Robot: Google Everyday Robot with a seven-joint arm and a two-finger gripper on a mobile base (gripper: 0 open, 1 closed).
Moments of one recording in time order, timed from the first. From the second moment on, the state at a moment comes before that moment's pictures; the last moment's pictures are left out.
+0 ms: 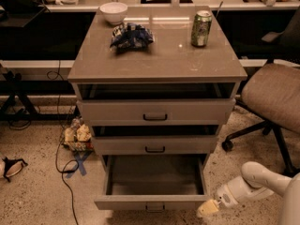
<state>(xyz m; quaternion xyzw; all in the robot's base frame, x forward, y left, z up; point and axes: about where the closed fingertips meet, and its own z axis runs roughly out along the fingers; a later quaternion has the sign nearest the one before) 0.401 -0.228 0.326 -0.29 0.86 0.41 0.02</state>
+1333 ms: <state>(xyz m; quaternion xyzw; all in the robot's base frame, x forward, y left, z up) 0.426 -0.246 0.151 -0.18 0.89 0.42 0.05</state>
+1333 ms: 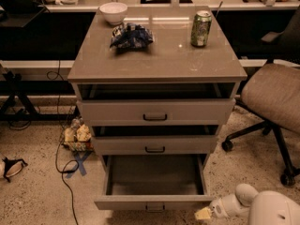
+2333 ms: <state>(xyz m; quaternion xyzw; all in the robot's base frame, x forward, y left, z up) 0.492 -0.199 0.147 -0.17 0.86 0.44 0.20</state>
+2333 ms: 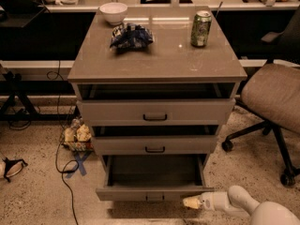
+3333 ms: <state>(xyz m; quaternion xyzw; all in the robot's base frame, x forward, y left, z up) 0.537 -0.187 0.154 -0.16 0.83 0.45 0.28</state>
